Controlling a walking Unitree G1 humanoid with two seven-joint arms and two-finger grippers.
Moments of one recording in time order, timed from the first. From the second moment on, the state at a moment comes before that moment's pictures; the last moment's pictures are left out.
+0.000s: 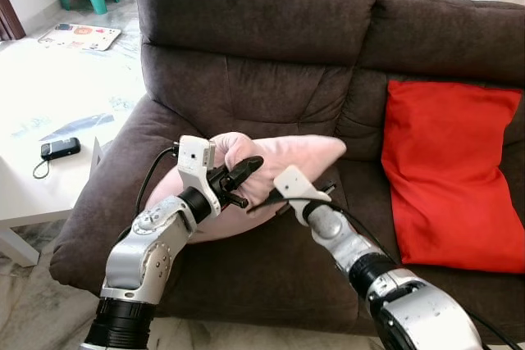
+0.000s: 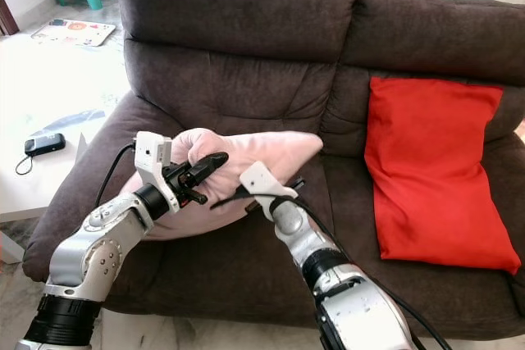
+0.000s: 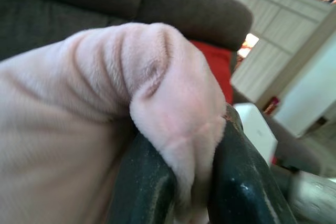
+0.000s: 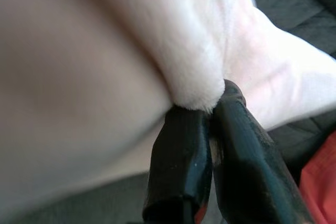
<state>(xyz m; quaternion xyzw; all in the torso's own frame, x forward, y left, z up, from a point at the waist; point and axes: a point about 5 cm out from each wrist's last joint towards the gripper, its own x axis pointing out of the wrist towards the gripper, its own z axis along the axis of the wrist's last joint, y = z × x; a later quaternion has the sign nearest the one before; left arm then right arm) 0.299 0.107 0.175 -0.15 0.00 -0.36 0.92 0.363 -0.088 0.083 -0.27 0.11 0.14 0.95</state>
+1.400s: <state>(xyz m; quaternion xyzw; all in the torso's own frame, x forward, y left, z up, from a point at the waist) 0.274 0.106 0.167 -0.14 0.02 -0.43 0.89 0.358 -0.058 0.087 -0.16 0.09 0.21 0.96</state>
